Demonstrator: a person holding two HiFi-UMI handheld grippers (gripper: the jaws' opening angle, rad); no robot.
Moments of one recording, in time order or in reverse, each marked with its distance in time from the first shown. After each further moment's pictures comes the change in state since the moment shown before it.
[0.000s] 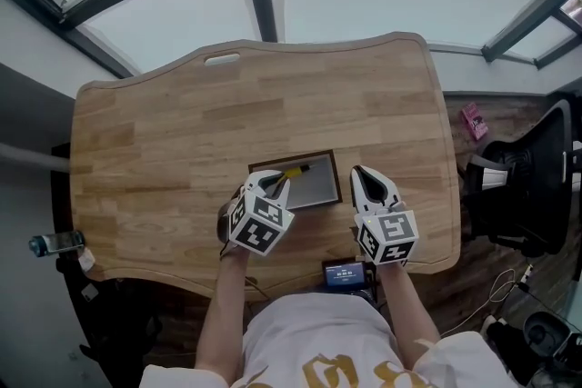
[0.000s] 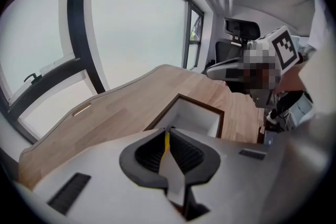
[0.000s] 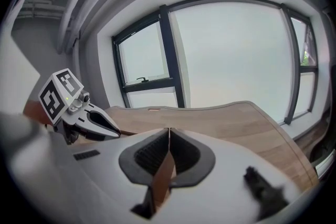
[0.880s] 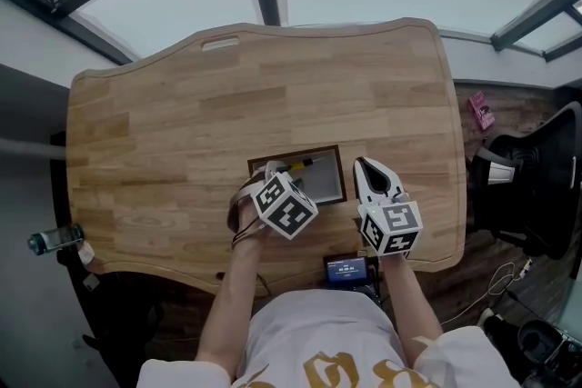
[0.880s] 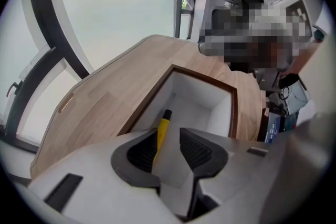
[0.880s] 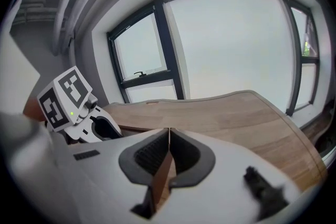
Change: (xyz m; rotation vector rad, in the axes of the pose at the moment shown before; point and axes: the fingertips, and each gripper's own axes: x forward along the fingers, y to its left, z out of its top) left arm 0.053 -0.011 -0.027 0.102 0.306 -0.054; right arm 0.029 -0.013 -0.024 0.040 0.068 0.016
